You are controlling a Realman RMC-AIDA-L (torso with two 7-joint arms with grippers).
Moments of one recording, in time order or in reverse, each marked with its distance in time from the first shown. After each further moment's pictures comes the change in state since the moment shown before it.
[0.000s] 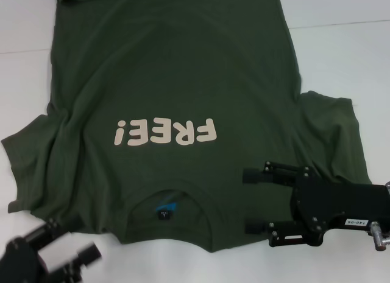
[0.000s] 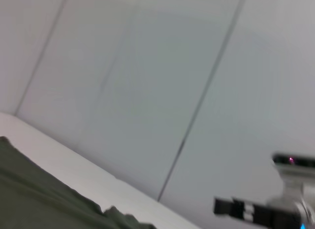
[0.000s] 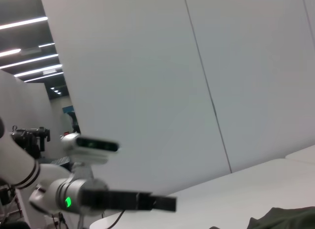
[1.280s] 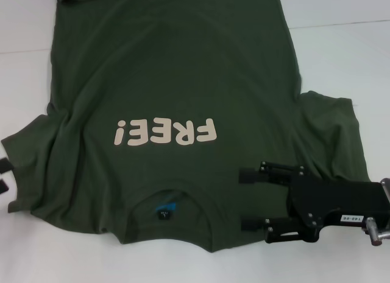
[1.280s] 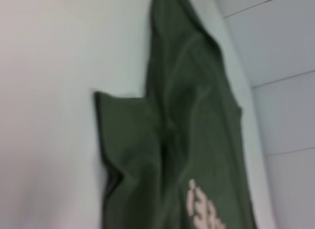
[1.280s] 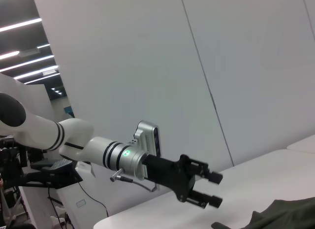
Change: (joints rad) left arm -0.165 0.109 -0.036 0.249 0.113 -0.356 -1.283; right arm 0.016 0.001 -0.004 -0.002 -0.008 0.013 0.060
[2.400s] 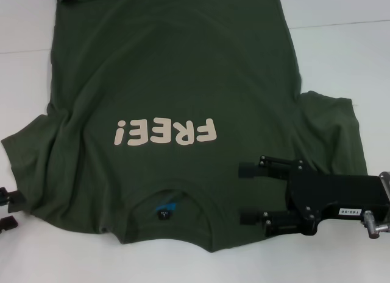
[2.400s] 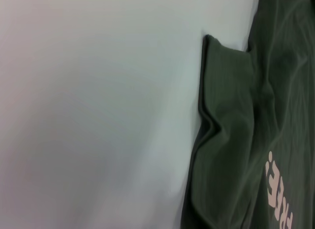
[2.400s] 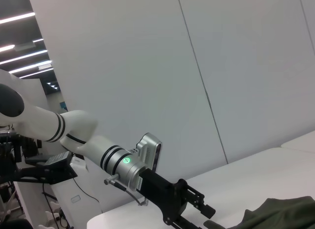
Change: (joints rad) left arm -0.052 0.025 0.005 -0.049 0.226 -0.064 -0.205; right arm 0.012 -0.003 0.002 -0.012 -0.002 0.017 0.009
